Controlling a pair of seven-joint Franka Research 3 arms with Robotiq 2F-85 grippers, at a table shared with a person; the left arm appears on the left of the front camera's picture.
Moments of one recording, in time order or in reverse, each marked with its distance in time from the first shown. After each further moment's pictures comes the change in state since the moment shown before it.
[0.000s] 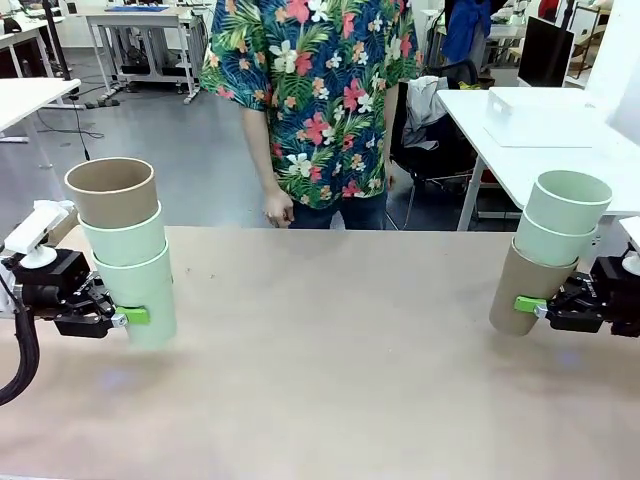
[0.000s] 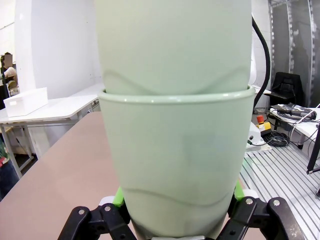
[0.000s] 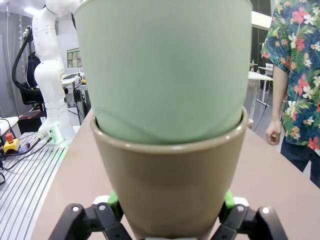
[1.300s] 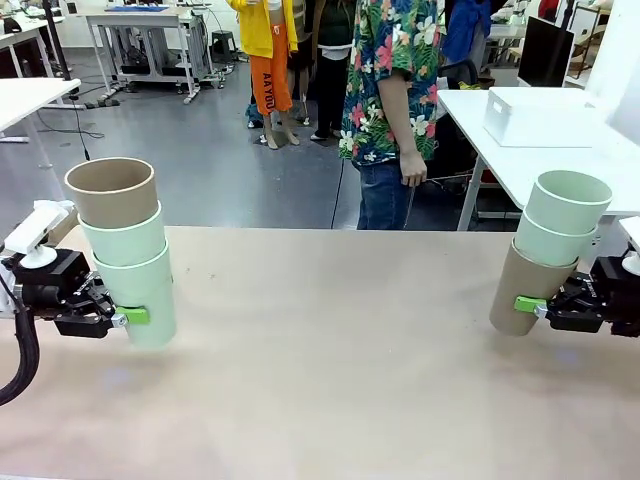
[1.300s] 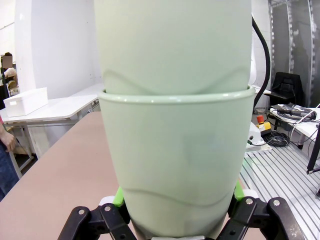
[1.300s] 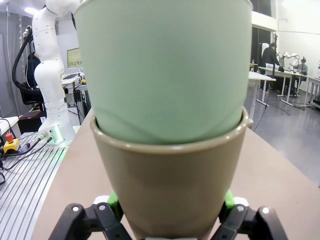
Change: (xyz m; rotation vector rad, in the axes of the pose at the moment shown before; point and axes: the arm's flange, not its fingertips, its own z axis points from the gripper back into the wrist) left arm 0.000 0.000 0.000 0.000 0.000 0.000; right arm 0.000 0.000 0.000 0.000 0.000 0.000
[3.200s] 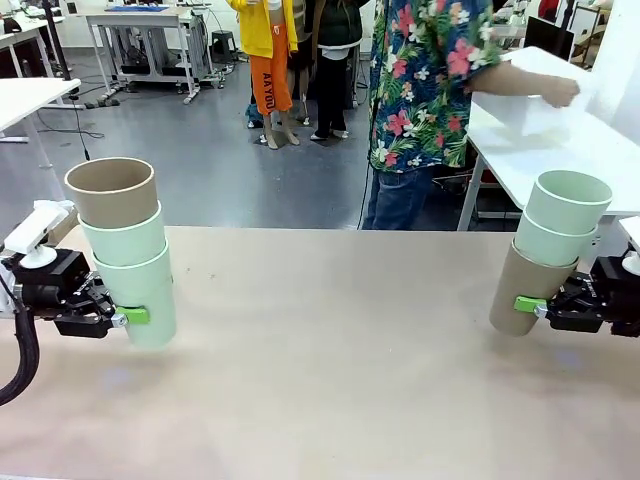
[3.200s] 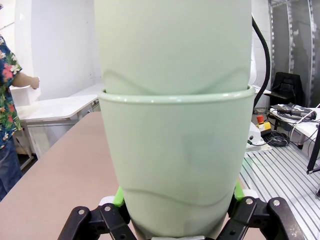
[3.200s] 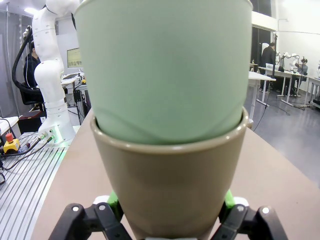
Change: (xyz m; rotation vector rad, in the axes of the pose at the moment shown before) left arm 0.000 0.000 0.000 0.000 0.000 0.000; right arm 0.000 0.000 0.000 0.000 0.000 0.000
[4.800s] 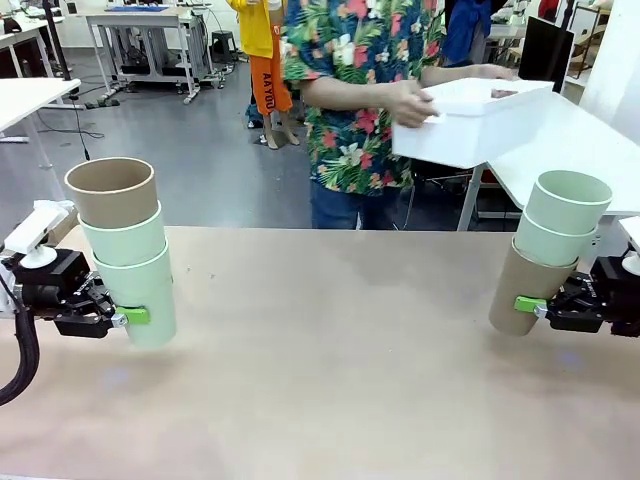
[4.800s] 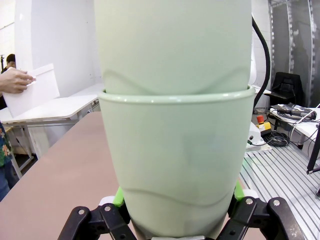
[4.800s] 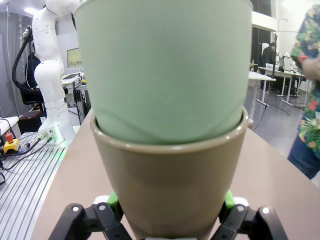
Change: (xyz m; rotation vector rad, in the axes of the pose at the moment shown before) left arm 0.000 0.000 0.000 0.000 0.000 0.000; right arm 0.000 0.000 0.000 0.000 0.000 0.000
